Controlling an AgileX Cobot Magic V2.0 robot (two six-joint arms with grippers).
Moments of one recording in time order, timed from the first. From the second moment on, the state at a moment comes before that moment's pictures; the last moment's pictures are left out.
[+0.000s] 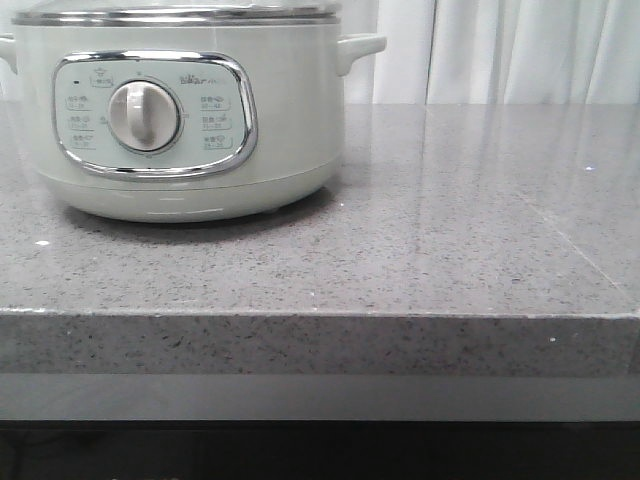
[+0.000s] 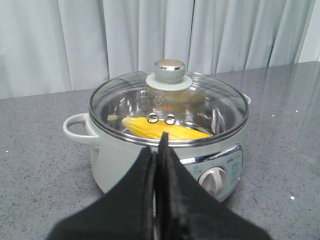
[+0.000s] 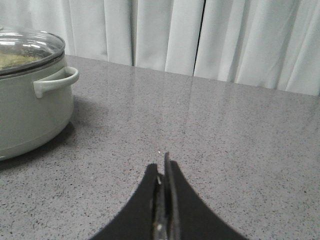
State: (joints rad) left arm -0.34 0.36 -0.53 -0.26 0.33 0.29; right arm 0.15 0.36 -0.35 0.21 0.16 -0.24
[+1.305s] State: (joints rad) left arm -0.08 0.00 -0.14 -0.07 0.29 0.06; right arm 0.15 0.36 -0.35 0.21 0.16 -0.24
